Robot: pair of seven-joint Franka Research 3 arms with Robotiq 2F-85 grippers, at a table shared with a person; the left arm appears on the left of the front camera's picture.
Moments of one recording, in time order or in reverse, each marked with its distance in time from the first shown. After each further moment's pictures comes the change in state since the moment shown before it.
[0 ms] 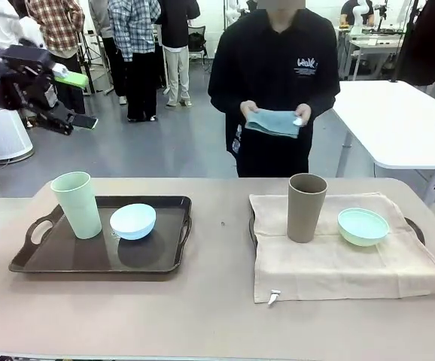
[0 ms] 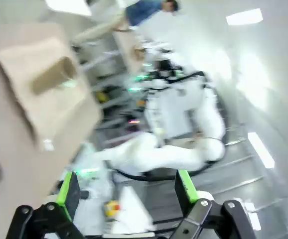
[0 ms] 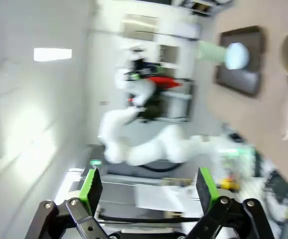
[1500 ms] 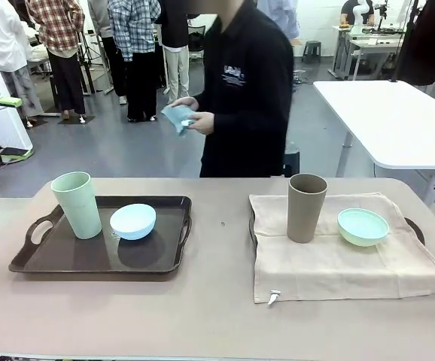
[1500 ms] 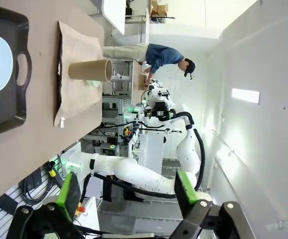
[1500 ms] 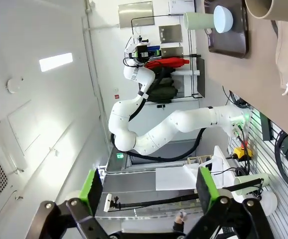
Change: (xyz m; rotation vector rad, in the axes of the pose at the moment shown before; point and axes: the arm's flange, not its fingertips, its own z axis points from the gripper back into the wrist) left arm -0.047 0.032 0.114 0.108 -0.172 0.401; right arm -0.015 -0.048 0.020 -0.039 0.075 -0.200
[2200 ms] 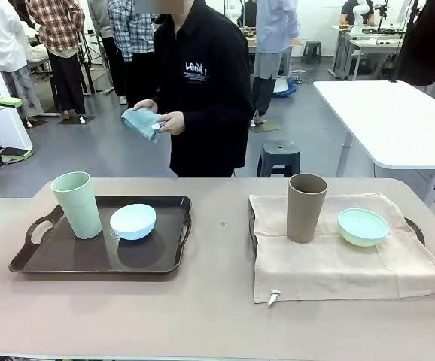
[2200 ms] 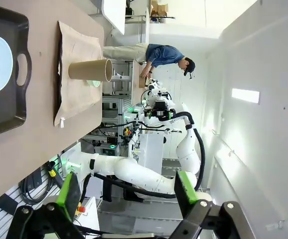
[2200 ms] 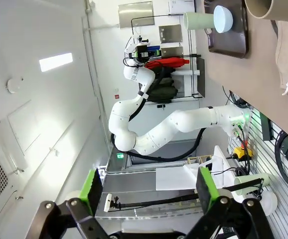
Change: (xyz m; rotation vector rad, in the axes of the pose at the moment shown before) left arm 0.000 0.000 0.000 0.000 0.000 0.000; right arm 0.000 0.000 0.000 0.001 0.000 -0.001
